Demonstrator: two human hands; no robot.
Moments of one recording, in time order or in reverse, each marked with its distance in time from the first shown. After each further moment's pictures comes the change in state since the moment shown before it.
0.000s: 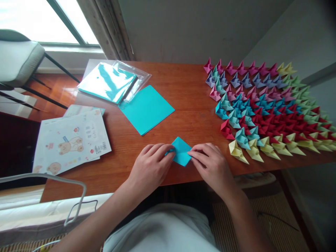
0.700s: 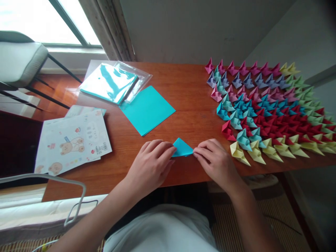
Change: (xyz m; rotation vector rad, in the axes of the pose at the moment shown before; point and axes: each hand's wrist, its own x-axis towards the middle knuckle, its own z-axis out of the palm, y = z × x) left_hand 0.006 -0.003 -0.009 -0.084 -0.057 -0.058; right_hand 0.010 0.015 -0.007 0.019 -0.010 -0.021
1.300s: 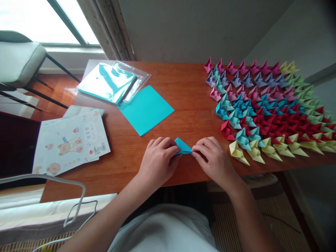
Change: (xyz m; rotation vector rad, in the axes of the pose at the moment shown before) left_hand 0.024 0.013 0.017 -0.115 0.007 -0.162; right_hand 0.005 0.000 0.000 0.008 -0.073 0.049
